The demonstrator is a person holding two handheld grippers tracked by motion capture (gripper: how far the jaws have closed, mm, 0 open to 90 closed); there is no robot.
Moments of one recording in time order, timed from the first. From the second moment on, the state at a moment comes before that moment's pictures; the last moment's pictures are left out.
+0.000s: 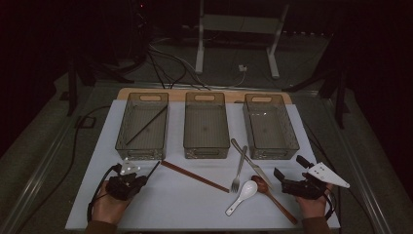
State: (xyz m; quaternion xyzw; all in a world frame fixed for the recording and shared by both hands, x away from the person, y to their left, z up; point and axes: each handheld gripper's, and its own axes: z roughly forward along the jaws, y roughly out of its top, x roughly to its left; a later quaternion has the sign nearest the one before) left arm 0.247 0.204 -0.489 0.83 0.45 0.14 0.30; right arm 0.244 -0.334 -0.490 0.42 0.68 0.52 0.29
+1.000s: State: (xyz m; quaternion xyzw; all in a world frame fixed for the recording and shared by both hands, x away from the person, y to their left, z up) left arm 0.284 0.215 -0.450 0.79 0.47 0.19 0.35; right arm 0.244 -0.334 -0.490 0.43 0.68 0.52 0.29
